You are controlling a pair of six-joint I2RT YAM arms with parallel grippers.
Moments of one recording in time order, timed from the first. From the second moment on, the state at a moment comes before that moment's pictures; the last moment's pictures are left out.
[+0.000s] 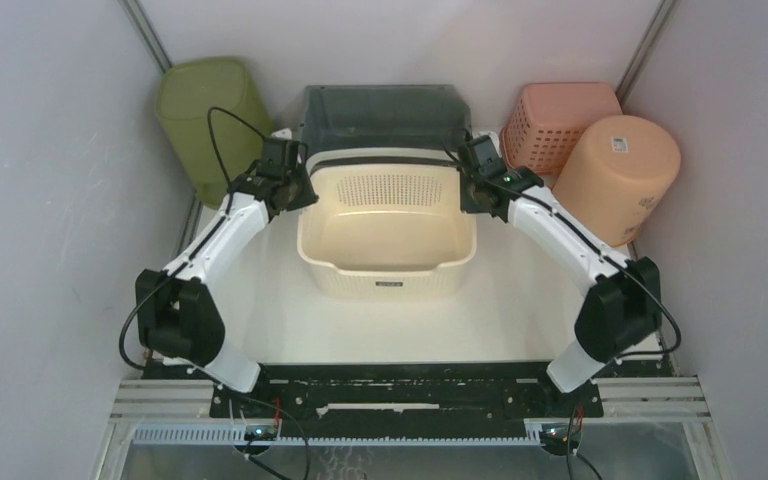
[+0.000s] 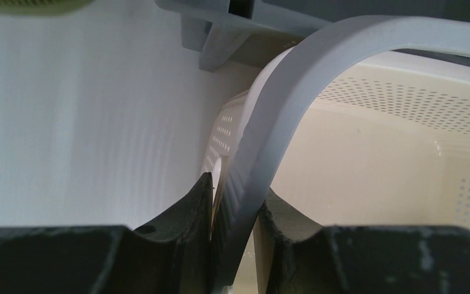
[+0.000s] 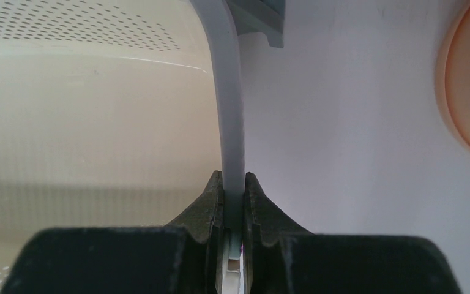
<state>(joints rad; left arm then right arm) -0.30 1.51 1.29 -0.57 -0.14 -0.49 0.51 1.55 1.38 -0.74 0.29 0.36</state>
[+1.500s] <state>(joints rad) -0.16 1.64 1.34 -0.44 0.16 -0.53 0.41 1.83 1.73 -0.88 -0.01 0.32</state>
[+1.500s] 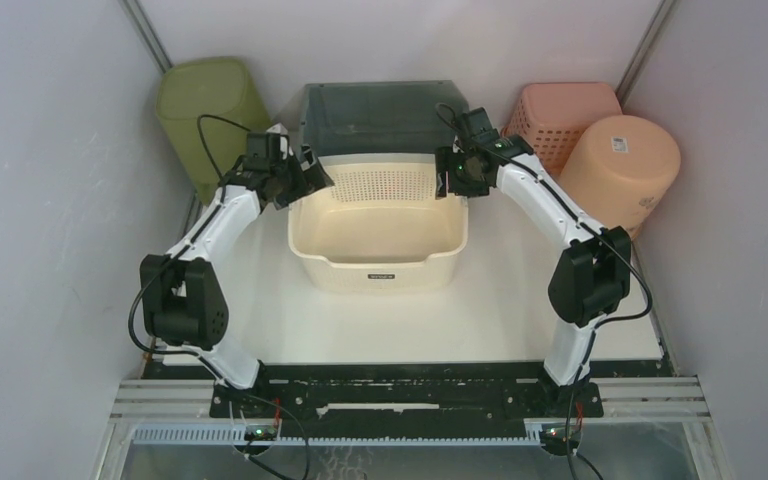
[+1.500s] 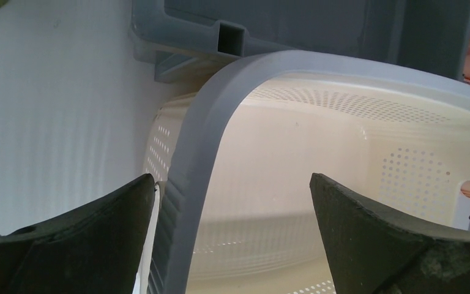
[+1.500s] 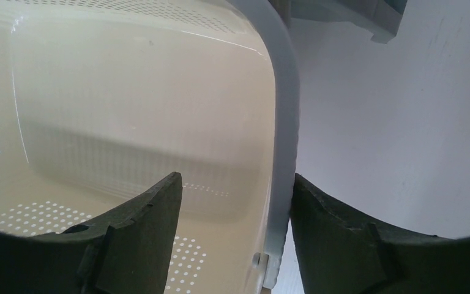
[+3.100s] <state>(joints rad) -0.16 1.76 1.58 -0.67 0.00 -0.36 0.37 2.04 1.96 -0.92 0.05 0.19</state>
